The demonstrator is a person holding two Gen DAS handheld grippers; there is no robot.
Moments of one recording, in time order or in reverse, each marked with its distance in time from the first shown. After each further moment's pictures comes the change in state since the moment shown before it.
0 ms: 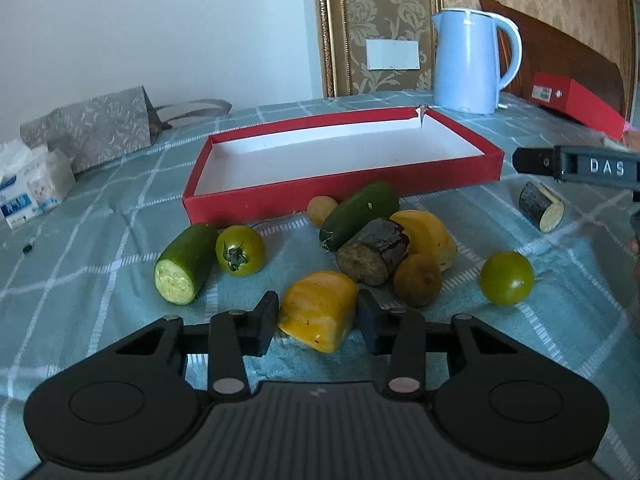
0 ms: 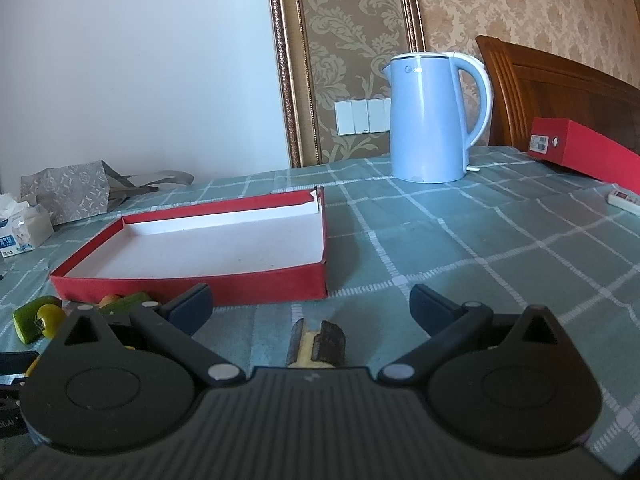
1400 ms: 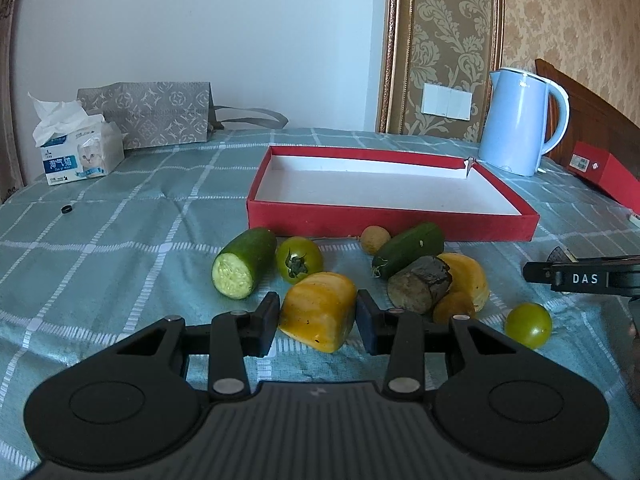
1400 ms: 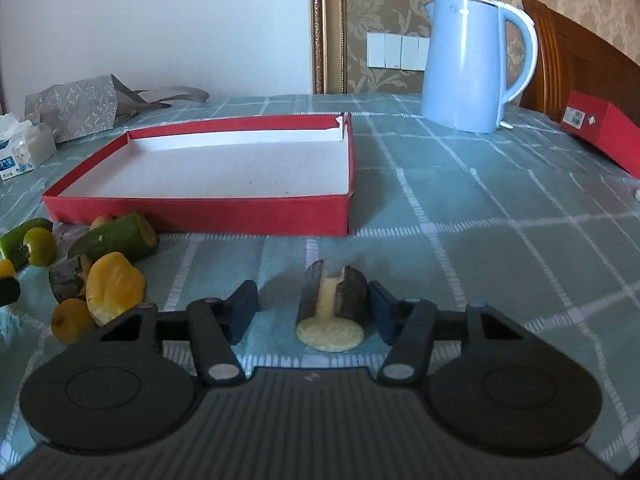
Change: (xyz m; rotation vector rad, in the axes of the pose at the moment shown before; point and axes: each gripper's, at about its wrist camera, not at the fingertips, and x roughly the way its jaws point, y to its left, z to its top) left arm -0.018 0.032 -0.007 -0.214 -0.085 0.053; right arm 0.033 0.010 -0.008 -0.117 0.227 0.026
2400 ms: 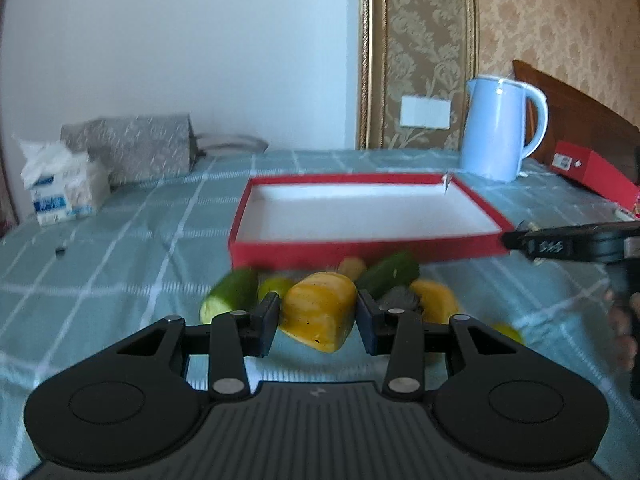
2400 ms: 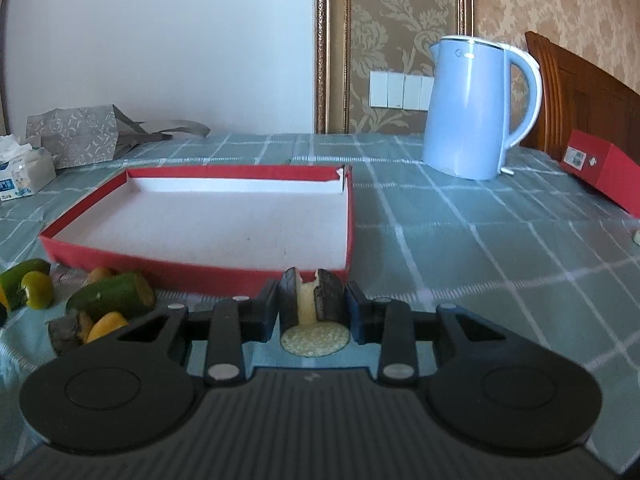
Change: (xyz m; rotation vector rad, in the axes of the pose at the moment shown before) left arm -0.014 -0.014 0.025 0.074 -0.042 -0.035; right arm 0.002 0.002 0.032 -0.034 -0.093 -0.006
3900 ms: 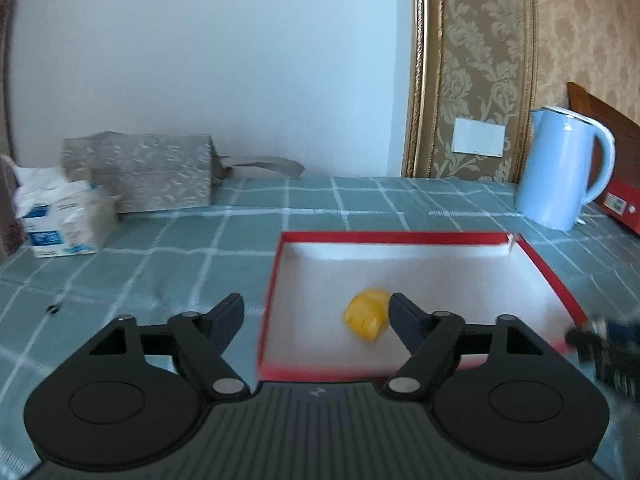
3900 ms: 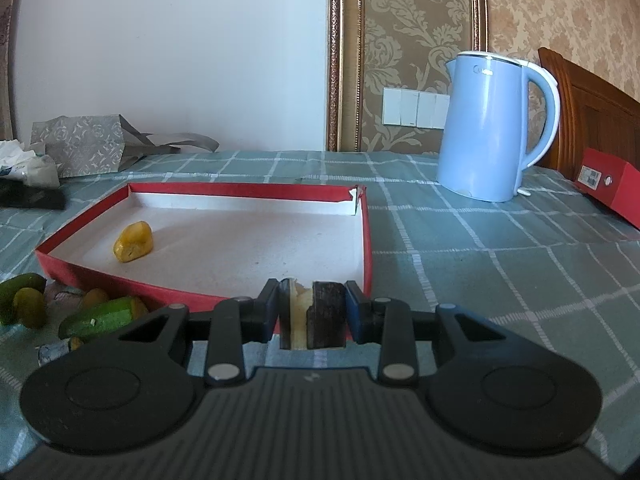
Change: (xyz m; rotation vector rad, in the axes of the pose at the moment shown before) left arm 0.067 0.029 0.063 -0.062 -0.002 0.094; right arm 0.016 0.005 0.005 -0.019 -0.056 0.028
